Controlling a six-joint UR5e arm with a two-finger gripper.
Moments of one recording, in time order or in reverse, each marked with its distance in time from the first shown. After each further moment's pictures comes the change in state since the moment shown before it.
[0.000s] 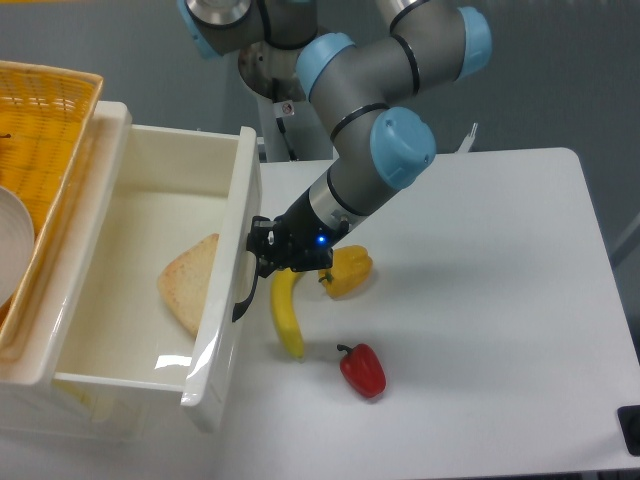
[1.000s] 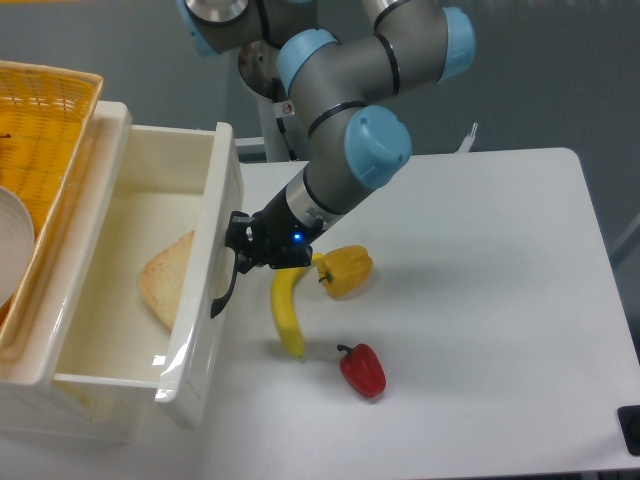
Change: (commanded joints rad) arm -0.060 0.003 -0.005 -0.002 0.000 -0.015
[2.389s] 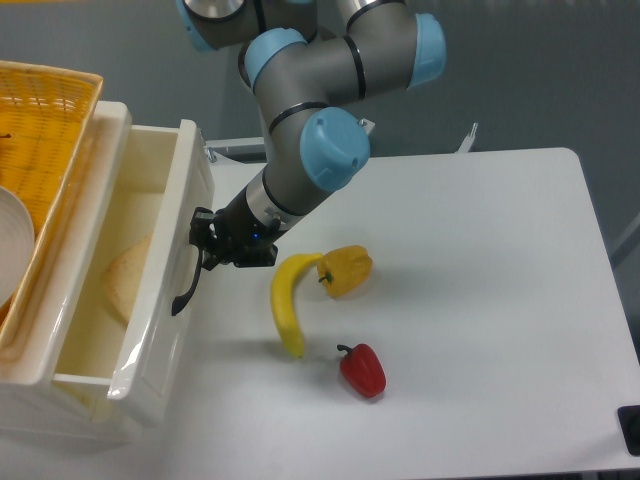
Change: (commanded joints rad) arm -0.069 0.005 0.002 0.008 -0.011 -0.020
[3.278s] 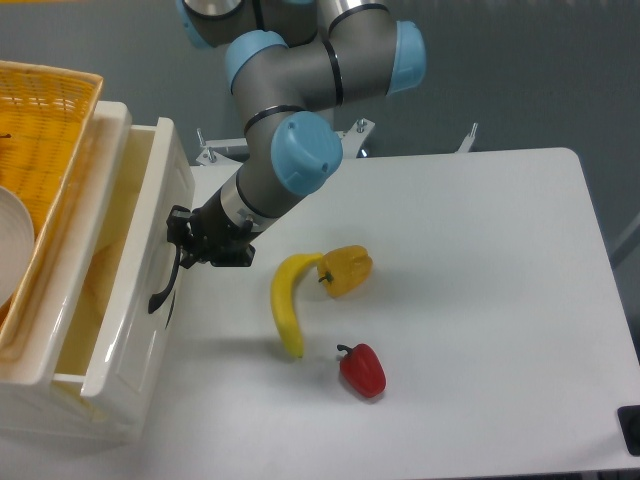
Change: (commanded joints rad) arm -0.052 -0.002 0.002 0.008 -0.011 -0.023
